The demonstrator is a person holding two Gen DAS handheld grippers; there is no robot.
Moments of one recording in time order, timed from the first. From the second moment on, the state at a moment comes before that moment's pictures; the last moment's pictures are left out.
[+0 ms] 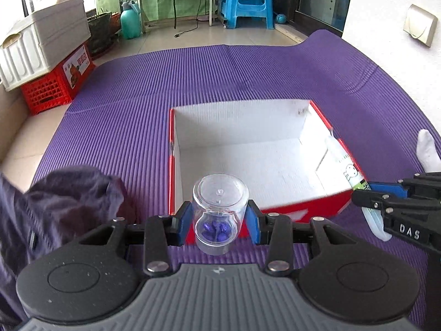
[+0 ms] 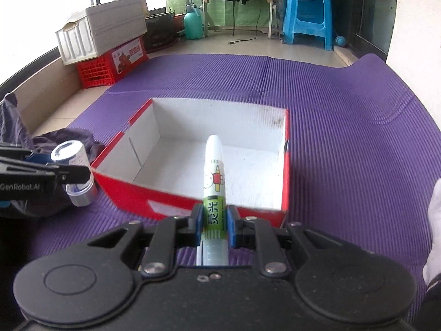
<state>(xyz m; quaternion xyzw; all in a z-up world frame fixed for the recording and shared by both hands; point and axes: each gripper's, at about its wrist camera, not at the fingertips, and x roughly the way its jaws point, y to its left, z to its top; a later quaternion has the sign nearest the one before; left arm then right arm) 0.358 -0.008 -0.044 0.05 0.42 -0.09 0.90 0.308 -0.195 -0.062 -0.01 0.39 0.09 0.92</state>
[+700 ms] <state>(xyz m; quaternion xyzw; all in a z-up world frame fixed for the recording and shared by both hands) 0.474 -0.028 -0.091 0.05 0.46 -0.08 0.88 0.423 -0.175 -0.106 -0.03 0.43 0.04 0.90</state>
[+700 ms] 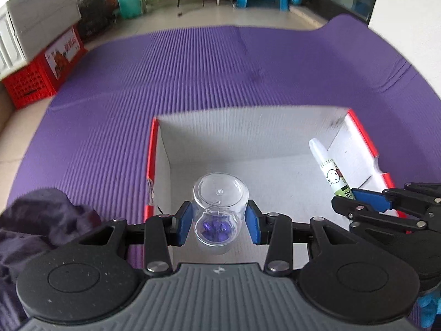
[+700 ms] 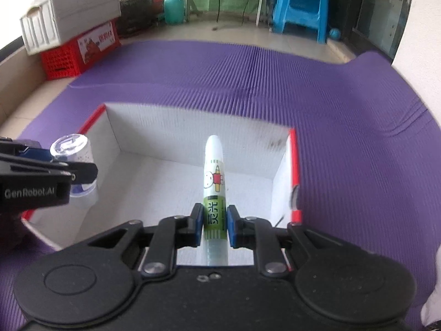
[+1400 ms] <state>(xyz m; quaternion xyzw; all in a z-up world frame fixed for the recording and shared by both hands) 0.503 -0.036 -0.159 0.05 0.56 -0.08 0.83 0.453 -0.168 -0.156 -0.01 0.53 0.04 0.85</state>
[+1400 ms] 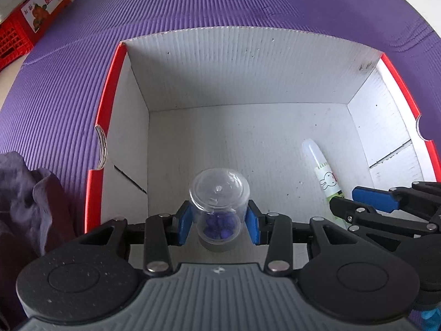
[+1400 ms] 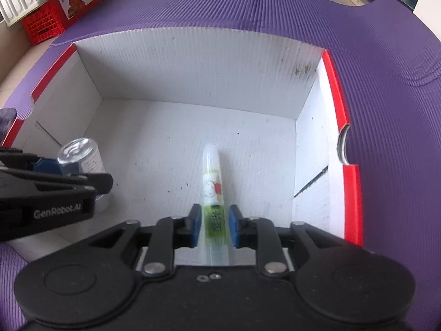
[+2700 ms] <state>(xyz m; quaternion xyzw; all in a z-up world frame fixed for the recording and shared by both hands) 0.355 -0.021 -0.036 0.04 0.45 -0.11 0.89 0.305 -0.186 -0.037 0.02 0.41 0.10 0.91</state>
